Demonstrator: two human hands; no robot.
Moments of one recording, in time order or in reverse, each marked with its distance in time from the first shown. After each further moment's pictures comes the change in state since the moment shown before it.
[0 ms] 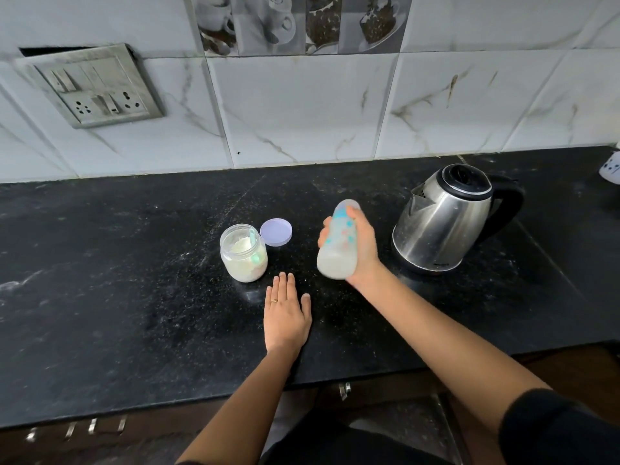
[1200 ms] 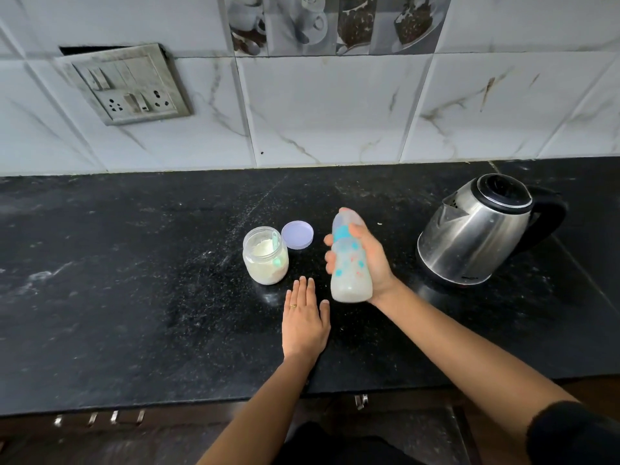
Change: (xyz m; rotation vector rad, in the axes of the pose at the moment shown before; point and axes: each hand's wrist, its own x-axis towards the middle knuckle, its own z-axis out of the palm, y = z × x) left_hand 0.001 -0.005 -0.001 -0.021 -0.019 0.015; right_hand 0.001 0.016 0.009 -0.152 -0.117 0.039
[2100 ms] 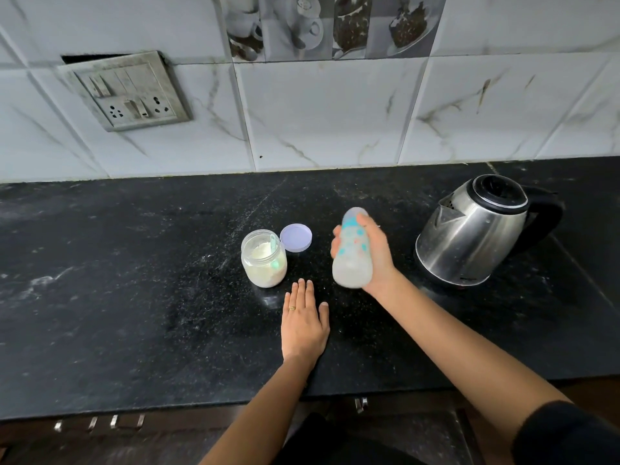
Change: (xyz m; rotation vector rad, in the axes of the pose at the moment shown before) left_hand 0.000 0.002 0.002 0.012 -0.006 -0.017; right_hand 0.010 -0.014 -0.003 0.173 0.136 0.008
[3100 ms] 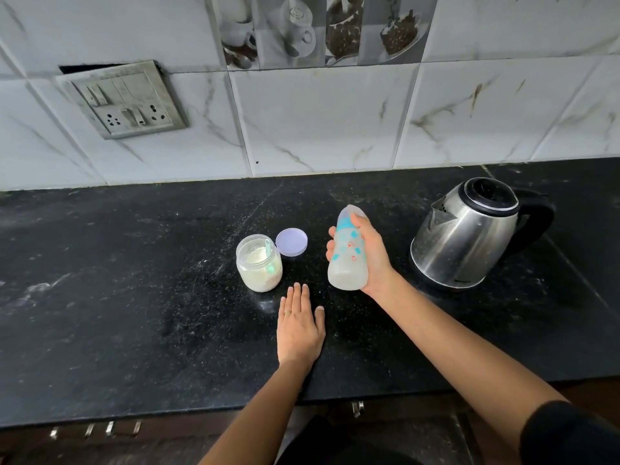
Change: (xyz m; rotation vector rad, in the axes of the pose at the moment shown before) left_hand 0.000 0.002 0.000 0.023 -0.005 -0.007; right_hand 0.003 -0.005 -0.006 -0.112 -0.029 -0.015
